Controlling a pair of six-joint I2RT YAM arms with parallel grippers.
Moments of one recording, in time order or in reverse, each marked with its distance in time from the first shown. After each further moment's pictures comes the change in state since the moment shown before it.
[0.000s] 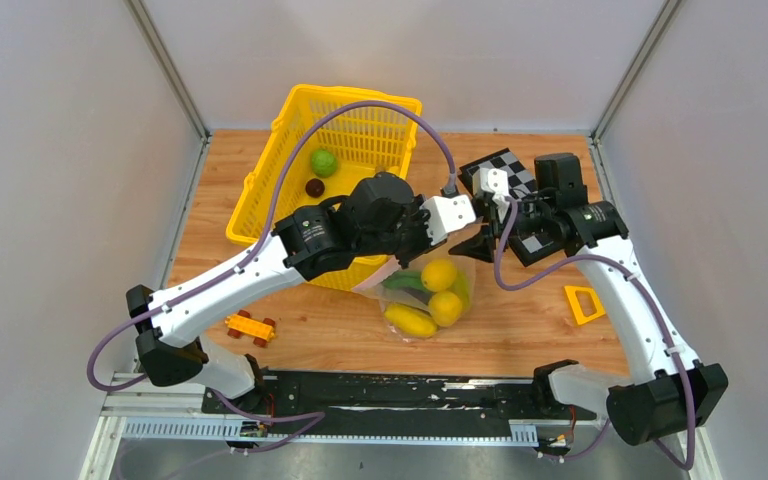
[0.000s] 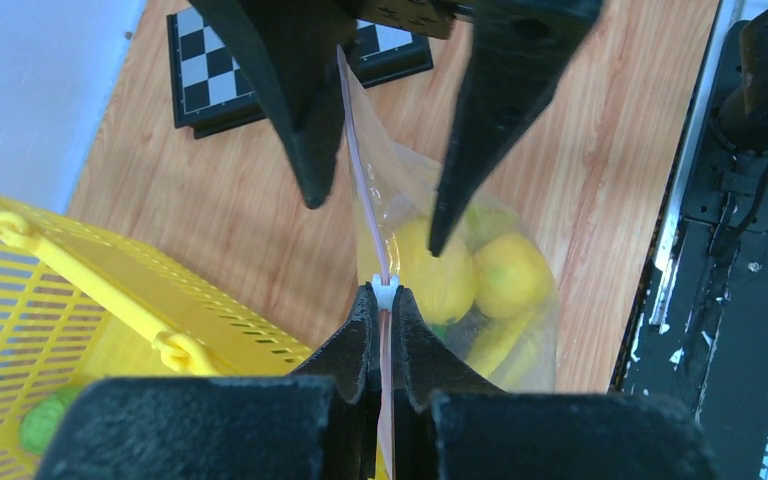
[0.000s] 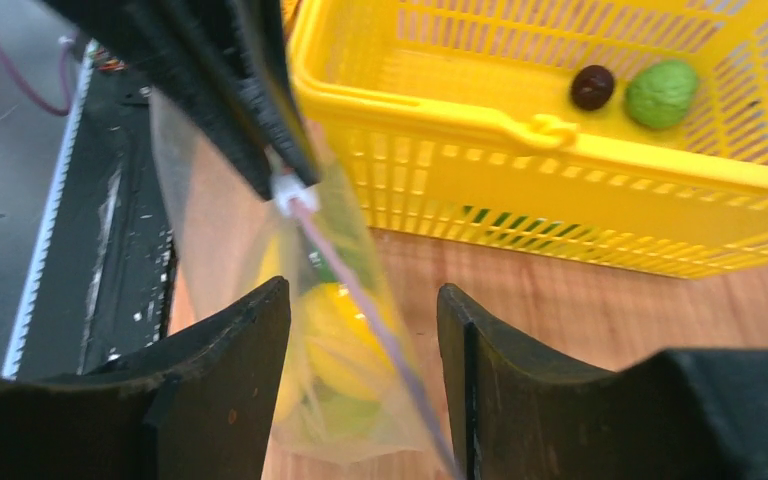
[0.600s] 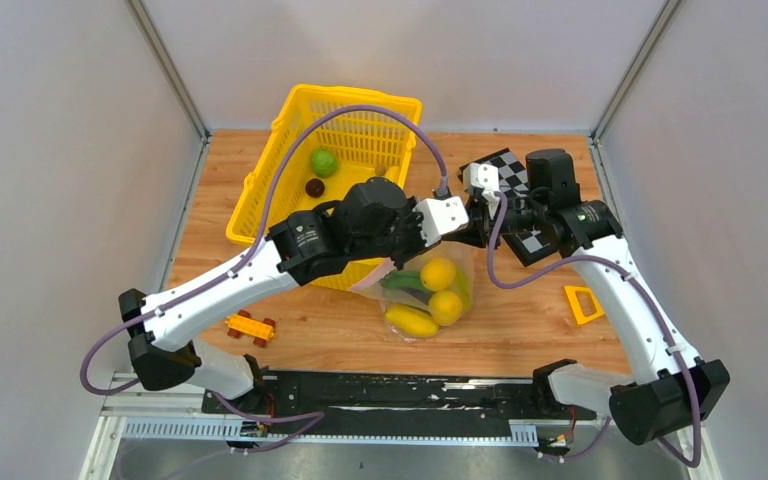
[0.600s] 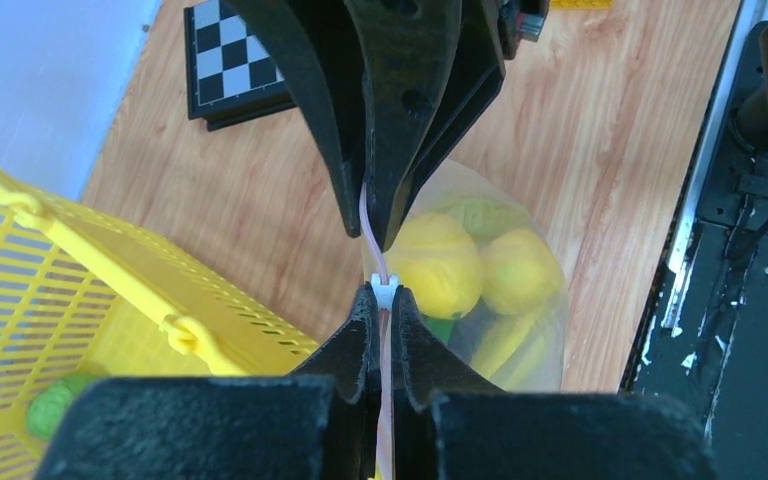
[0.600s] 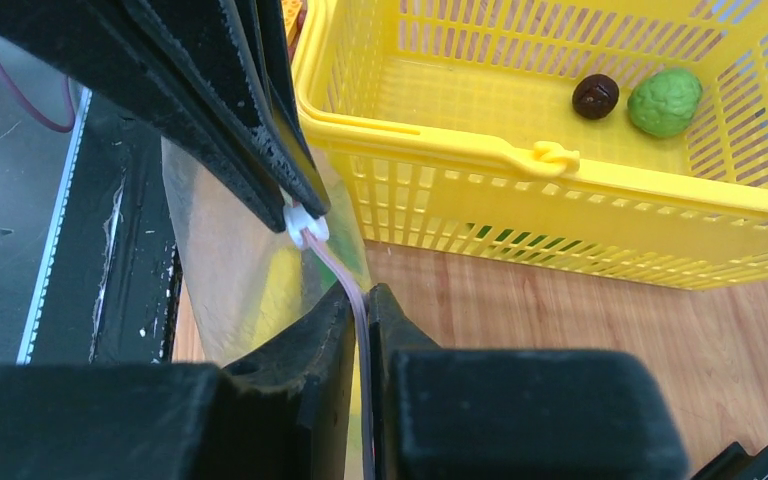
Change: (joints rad) left arm 0.002 -0.028 -0.044 0.025 -0.022 -0.002; right arm 0.059 0.013 0.032 0.102 0.069 0.133
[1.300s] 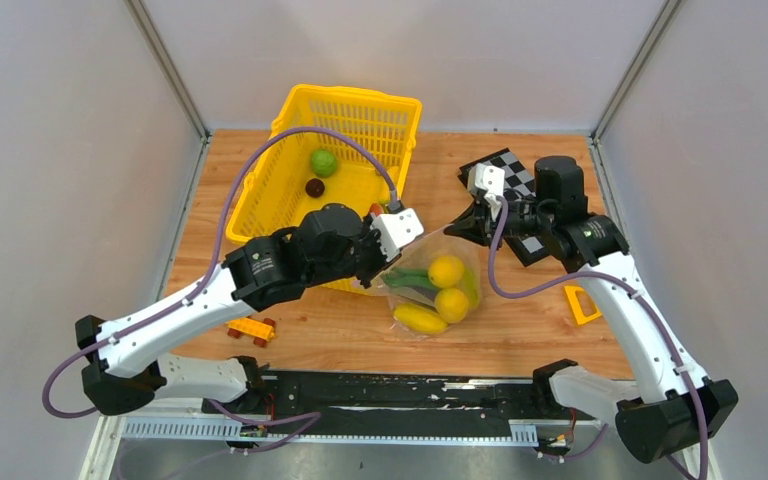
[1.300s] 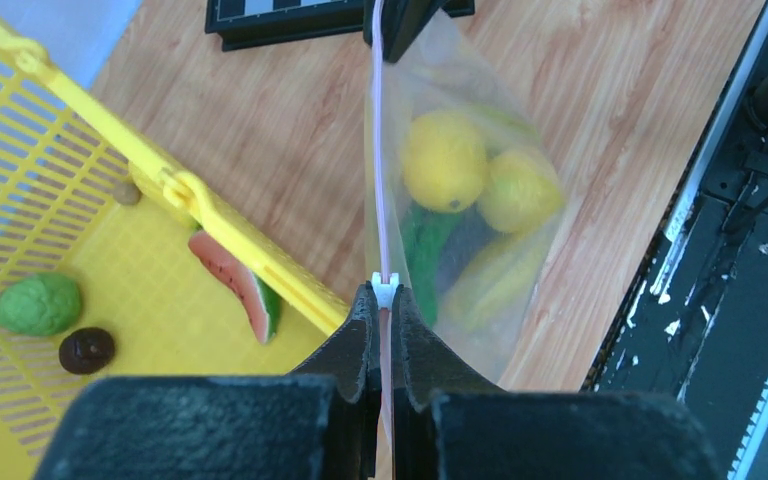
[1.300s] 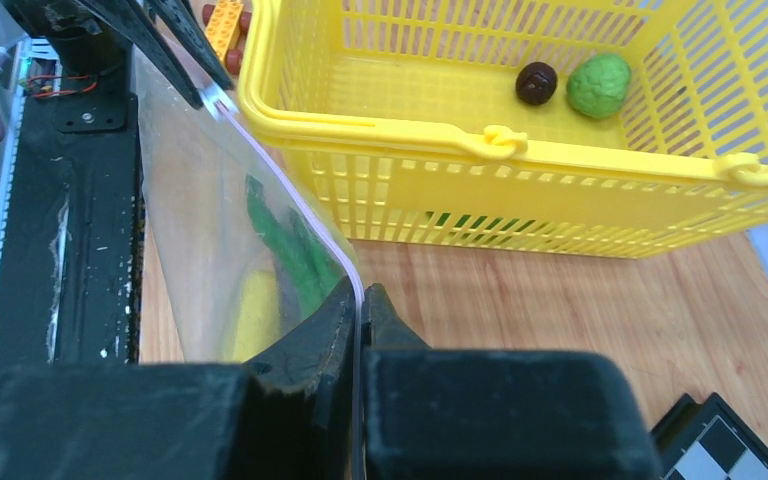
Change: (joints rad) left arm -0.001 -0.242 -0.257 0.034 -0.101 -0.105; right arm 0.007 -0.079 -0.075 0.134 0.101 0.105
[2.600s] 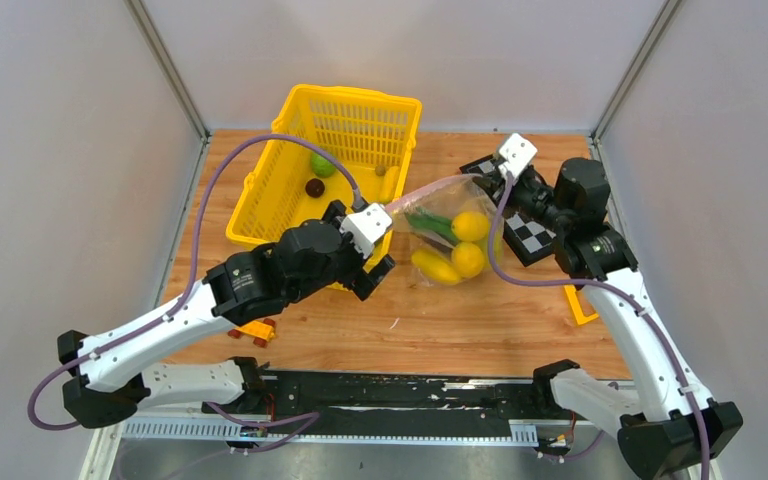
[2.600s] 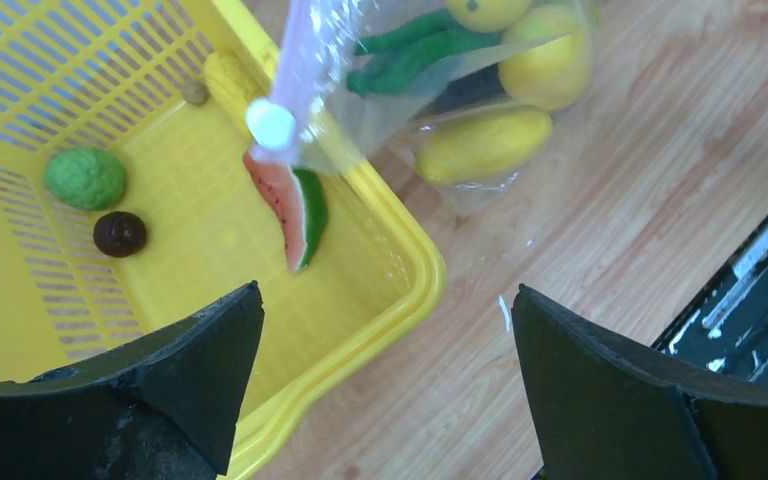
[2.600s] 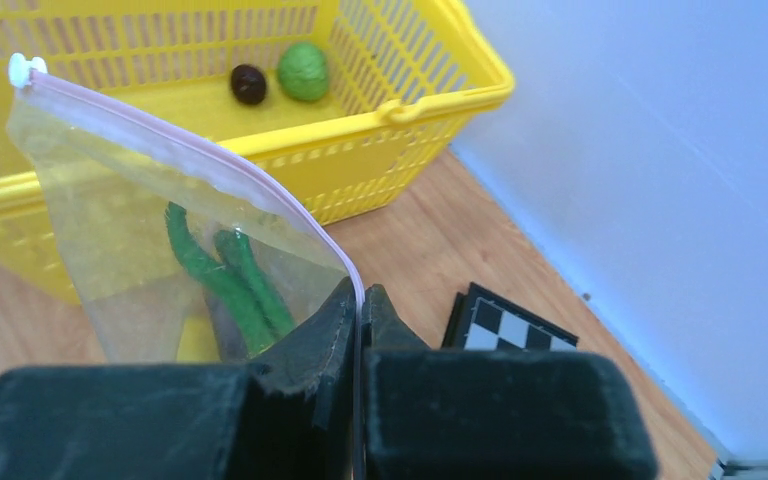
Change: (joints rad) left arm 0.000 -0.135 -0.143 -0.001 -0.216 -0.141; right arm -0.024 -0.117 -0.101 0.340 0.465 0.176
